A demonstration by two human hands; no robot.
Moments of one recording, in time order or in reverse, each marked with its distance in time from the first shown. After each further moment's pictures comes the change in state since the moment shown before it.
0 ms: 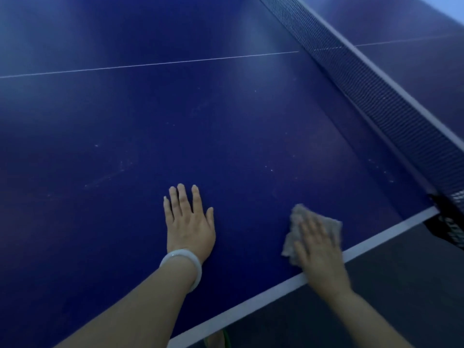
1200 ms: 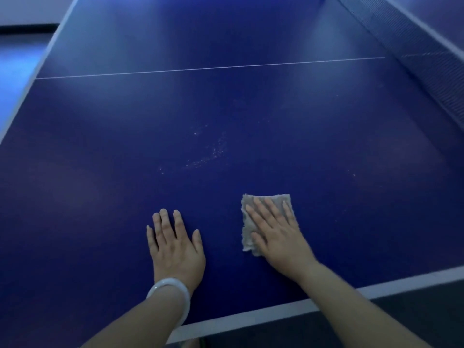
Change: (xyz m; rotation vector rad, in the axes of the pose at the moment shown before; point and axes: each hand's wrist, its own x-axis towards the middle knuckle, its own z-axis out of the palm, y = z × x) left_hand -0.090 -0.172 -0.032 -0.011 0.007 -0.379; right_hand 0.021 -0.222 0.033 -0.121 -0.028 -0.618
